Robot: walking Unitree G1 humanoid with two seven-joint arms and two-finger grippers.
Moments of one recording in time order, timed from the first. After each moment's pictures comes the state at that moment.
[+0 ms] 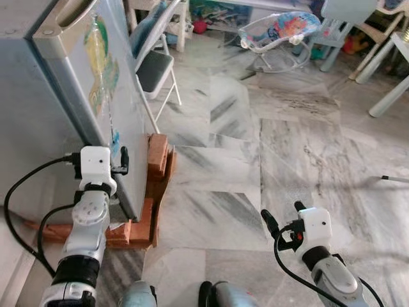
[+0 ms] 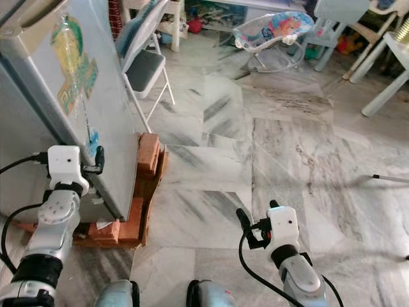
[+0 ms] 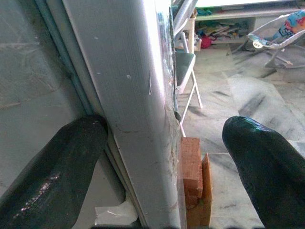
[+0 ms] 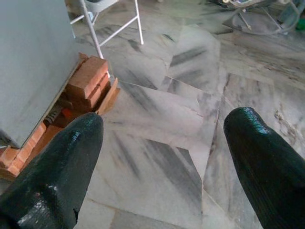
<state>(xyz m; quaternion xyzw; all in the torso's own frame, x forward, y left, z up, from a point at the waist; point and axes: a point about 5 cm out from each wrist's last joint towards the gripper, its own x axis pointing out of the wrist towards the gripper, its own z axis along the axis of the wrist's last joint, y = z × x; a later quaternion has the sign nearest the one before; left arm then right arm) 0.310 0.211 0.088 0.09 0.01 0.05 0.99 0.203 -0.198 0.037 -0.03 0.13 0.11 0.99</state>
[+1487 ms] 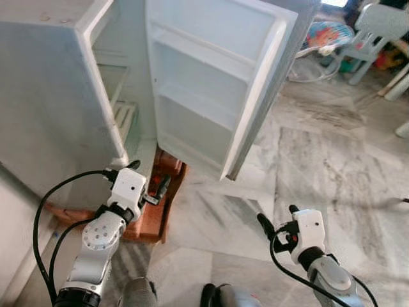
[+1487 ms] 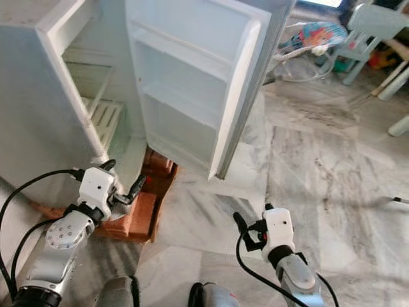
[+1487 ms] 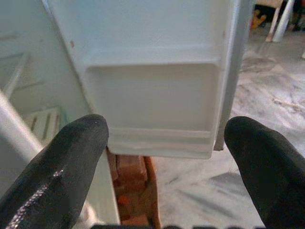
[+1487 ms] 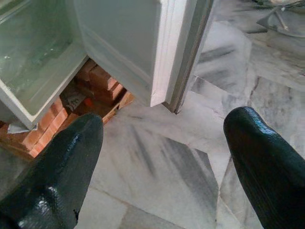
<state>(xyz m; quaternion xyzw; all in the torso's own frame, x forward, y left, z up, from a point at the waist) 0.263 0.159 0.073 0.11 0.01 -0.19 0.98 0.206 -0.197 0.022 -0.03 0.15 0.12 0.98</state>
